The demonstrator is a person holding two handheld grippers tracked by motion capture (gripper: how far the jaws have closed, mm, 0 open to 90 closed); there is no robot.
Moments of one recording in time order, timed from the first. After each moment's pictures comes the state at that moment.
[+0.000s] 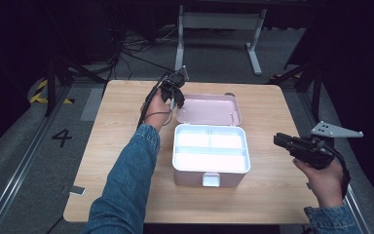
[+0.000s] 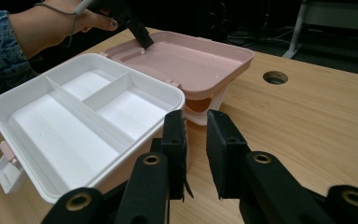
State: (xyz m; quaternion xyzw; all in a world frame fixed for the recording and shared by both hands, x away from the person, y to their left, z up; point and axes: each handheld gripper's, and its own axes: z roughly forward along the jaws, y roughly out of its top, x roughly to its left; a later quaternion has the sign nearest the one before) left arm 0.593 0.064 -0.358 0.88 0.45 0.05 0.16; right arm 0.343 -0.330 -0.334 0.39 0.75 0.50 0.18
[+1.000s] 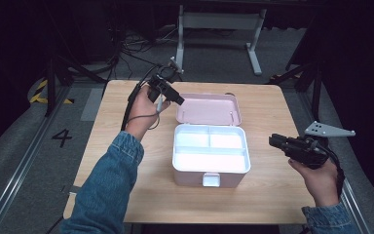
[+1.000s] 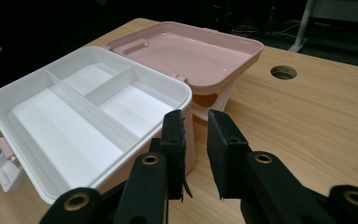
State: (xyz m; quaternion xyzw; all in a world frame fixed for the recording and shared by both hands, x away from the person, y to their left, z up) left arm 0.516 0.093 -0.277 0.89 0.37 0.05 0.26; right arm 0.347 -0.321 -0.339 0.39 0.76 0.49 0.17
